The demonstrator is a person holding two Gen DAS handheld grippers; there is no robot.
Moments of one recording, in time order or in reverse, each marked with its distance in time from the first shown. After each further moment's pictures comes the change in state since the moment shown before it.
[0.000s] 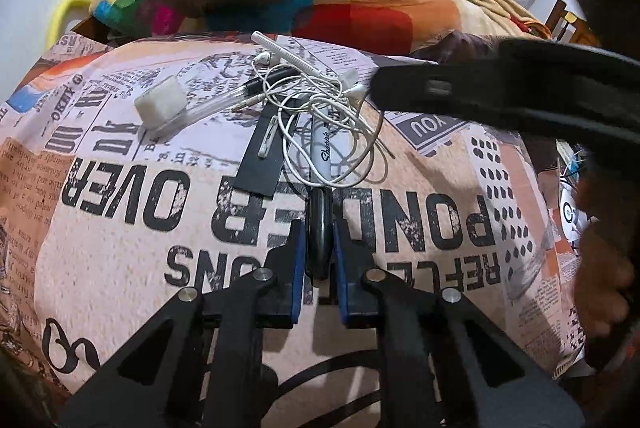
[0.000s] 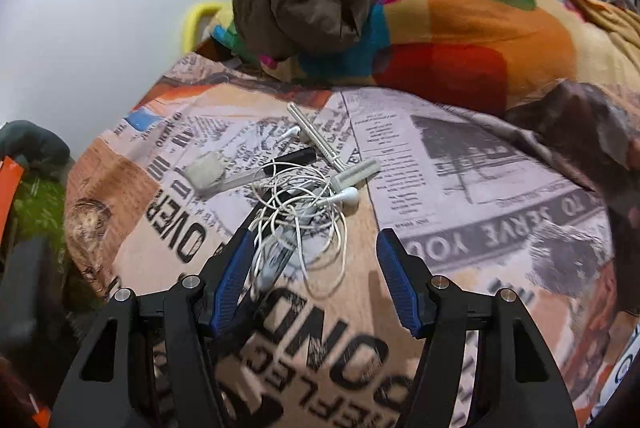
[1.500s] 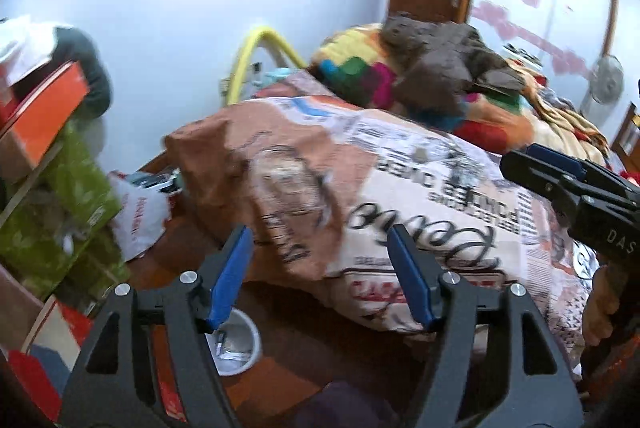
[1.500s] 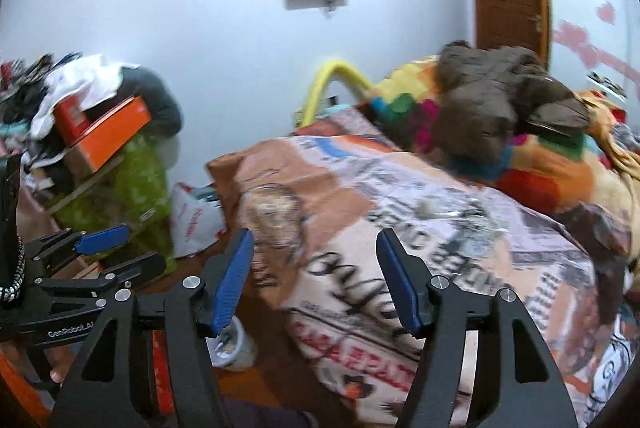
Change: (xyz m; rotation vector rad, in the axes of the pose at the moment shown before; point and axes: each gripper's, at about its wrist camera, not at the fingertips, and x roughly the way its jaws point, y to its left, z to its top) left arm -0.337 0.086 -0.135 -0.266 -0.256 0.377; right arm -0.173 0.213 -0.106 -0.332 -0.286 0.110
